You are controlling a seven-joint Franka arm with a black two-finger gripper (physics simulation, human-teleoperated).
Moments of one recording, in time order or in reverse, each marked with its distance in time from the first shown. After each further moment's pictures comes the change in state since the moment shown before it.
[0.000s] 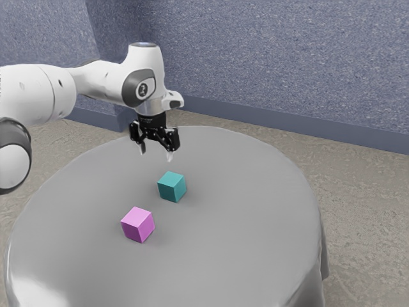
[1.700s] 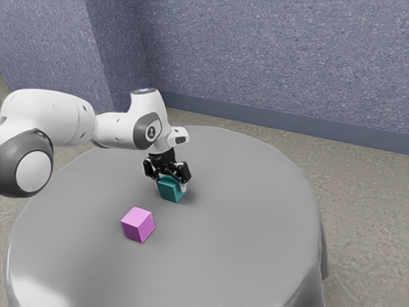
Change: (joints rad) arm 0.011 0.145 0.003 -0.109 -0.171 0.290 0.120
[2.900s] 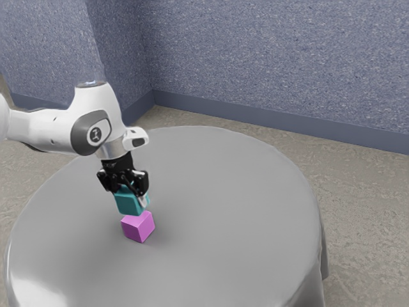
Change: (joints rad) arm 0.018 -0.632 -0.022 -0.652 0.027 0.019 -0.123
